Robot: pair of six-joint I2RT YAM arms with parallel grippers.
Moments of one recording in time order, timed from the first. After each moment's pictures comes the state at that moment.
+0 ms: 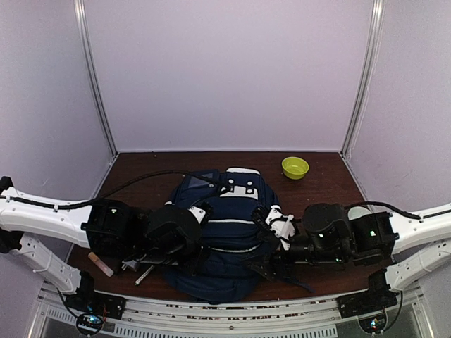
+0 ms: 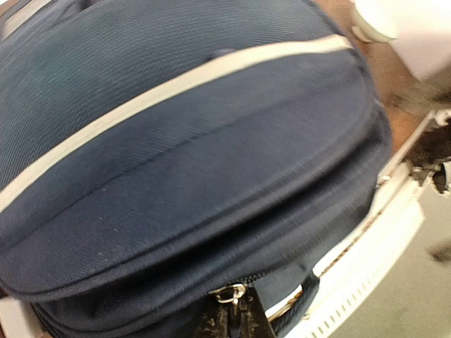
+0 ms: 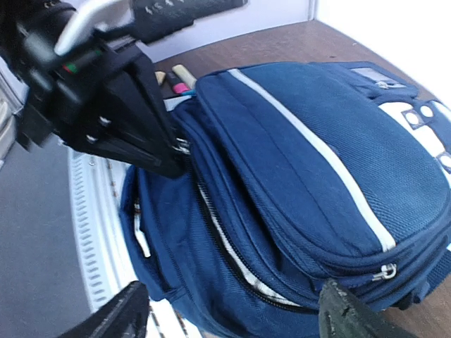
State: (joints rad) left arm -1.43 1.35 1.09 -0.67 -0.35 -0.80; right arm 1.37 1.13 0.81 -0.20 0.19 0.24
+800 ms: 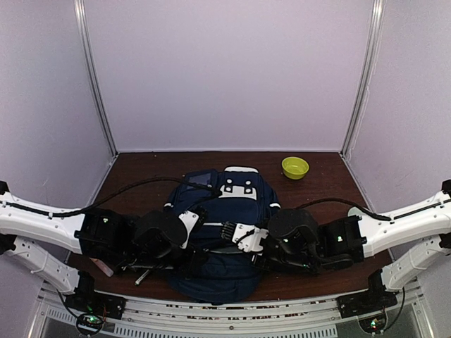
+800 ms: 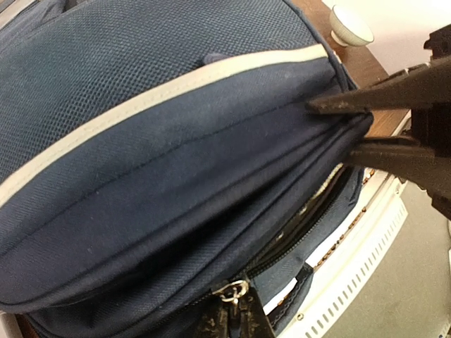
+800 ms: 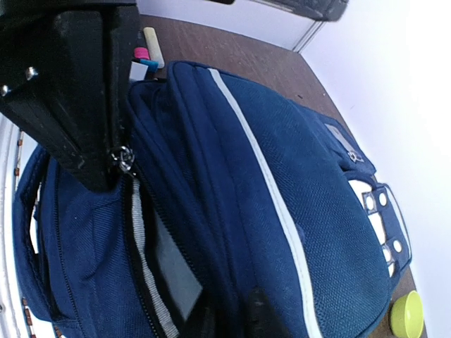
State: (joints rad) left arm -1.43 1.26 0.94 -0.50 -0.31 -0.77; right arm 1.37 1.34 0.87 -0.06 0.40 -0.28
